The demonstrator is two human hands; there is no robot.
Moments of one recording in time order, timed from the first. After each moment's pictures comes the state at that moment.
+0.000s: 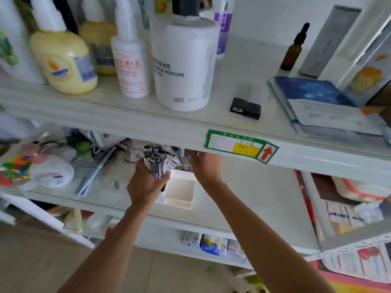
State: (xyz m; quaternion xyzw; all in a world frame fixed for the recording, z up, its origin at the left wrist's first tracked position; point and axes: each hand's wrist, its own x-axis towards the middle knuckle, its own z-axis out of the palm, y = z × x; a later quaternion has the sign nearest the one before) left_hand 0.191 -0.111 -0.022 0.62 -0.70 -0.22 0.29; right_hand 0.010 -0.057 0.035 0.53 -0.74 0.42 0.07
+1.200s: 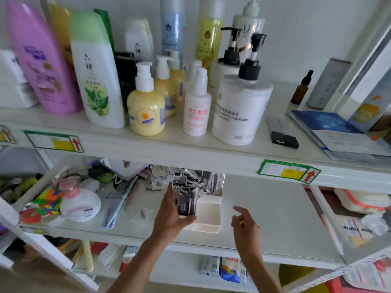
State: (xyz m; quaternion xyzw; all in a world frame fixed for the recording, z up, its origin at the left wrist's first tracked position) left_hand 0.245 -0.119 -0.024 0.41 -0.78 -0.40 0.24; right_hand 0.071 0.052 -0.015 0.27 -0.82 0.49 -0.10
